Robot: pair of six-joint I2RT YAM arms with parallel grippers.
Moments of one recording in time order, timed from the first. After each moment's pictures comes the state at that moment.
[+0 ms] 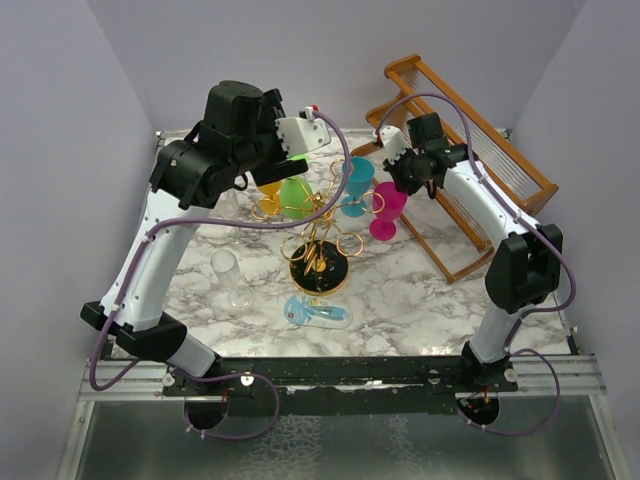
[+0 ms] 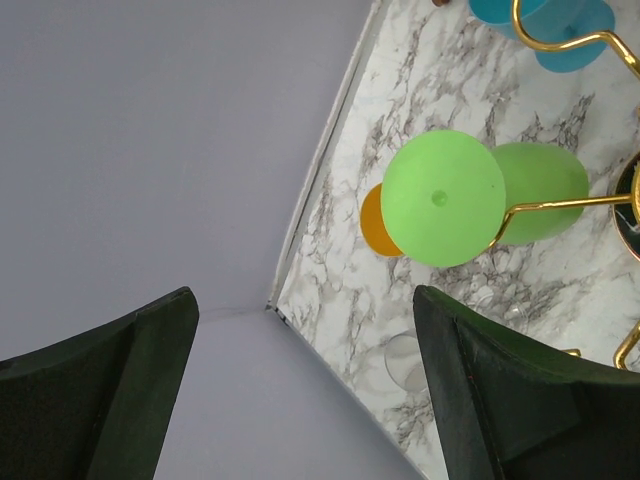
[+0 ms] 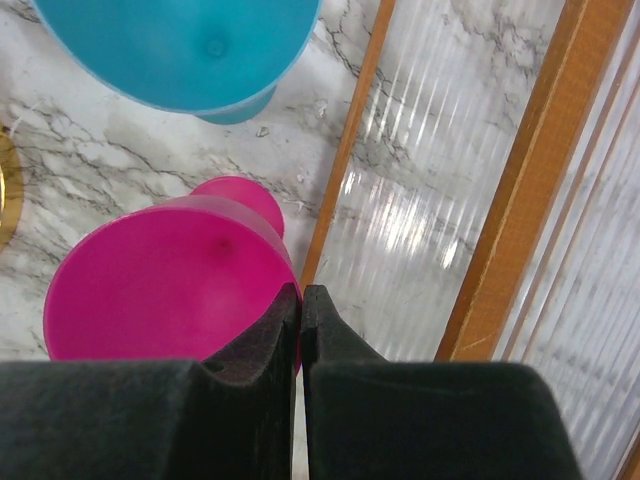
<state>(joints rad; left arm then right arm) -0.57 1.51 2.10 -1.10 -0.07 0.88 0.32 1.80 1.63 -0.73 -0.12 -0.49</state>
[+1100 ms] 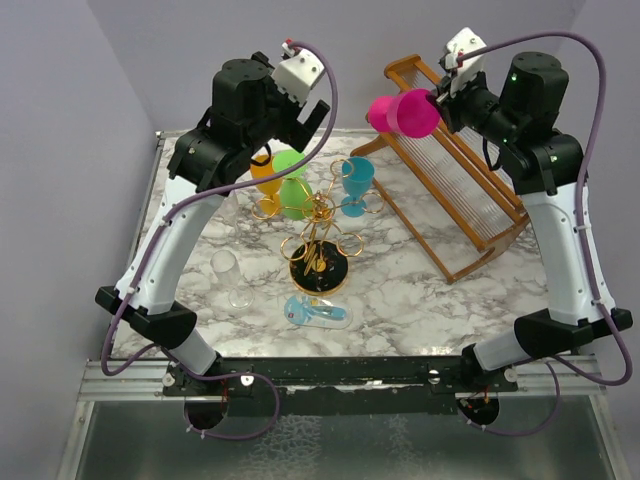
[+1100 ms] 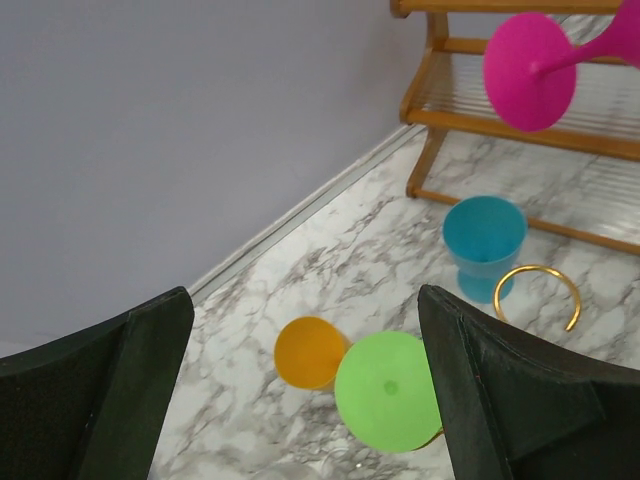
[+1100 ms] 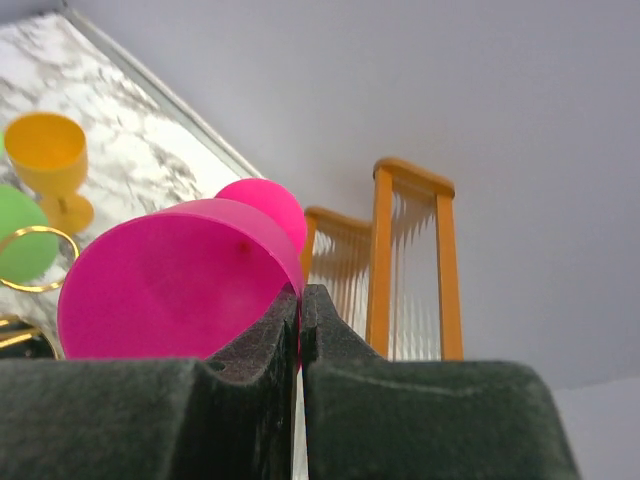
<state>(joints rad) -0.56 1.60 2.15 -0.79 -0.12 0.36 0.31 1.48 2.03 -0.72 -0.24 -0.48</state>
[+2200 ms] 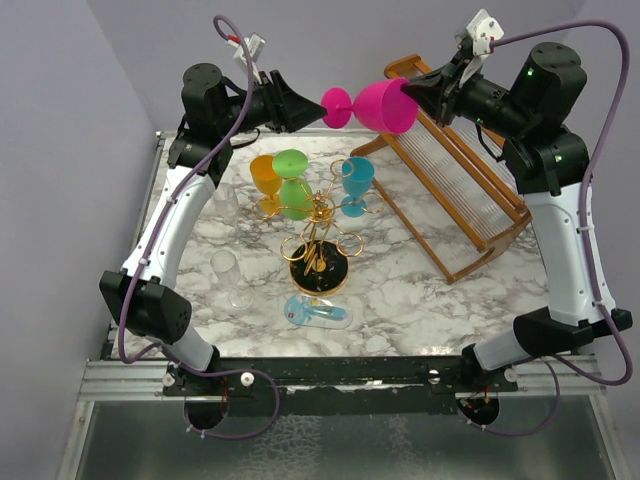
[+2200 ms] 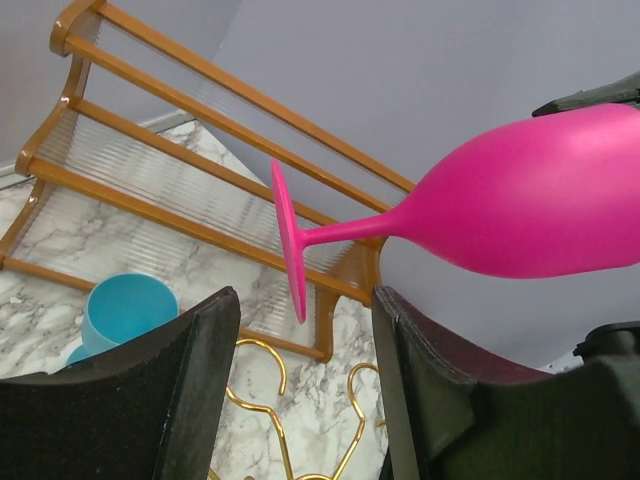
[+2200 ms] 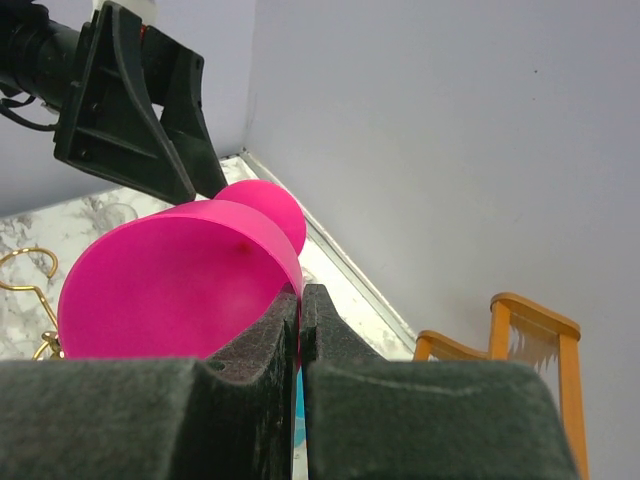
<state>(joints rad) -0.27 1.59 1.76 -0.10 0.80 -0.67 0.31 1.49 2.09 -0.54 -0.59 -0.23</state>
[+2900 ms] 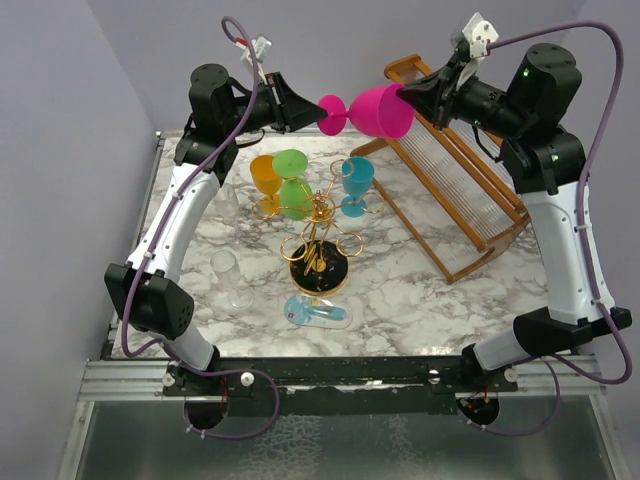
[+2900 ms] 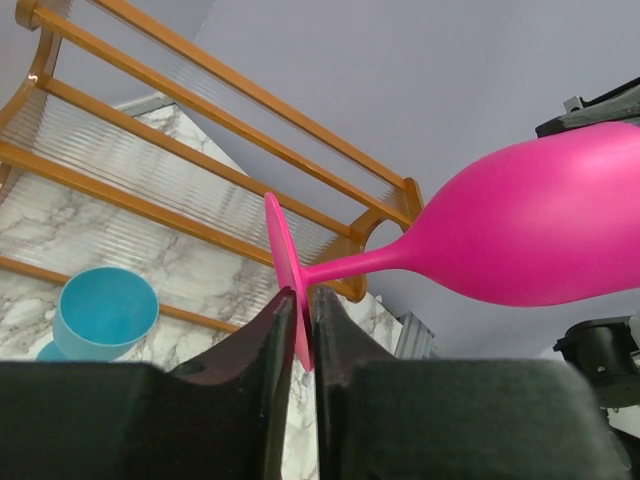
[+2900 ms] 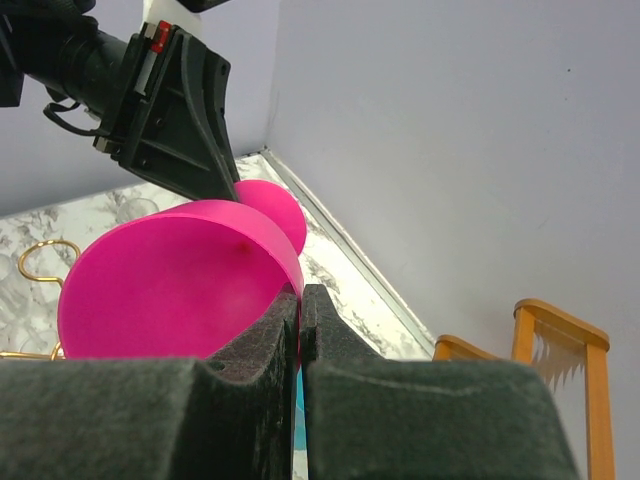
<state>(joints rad) -0.28 1.62 1.76 -0.06 0.82 -0.72 0.31 1.49 2.08 -0.54 -0.64 -0.22</state>
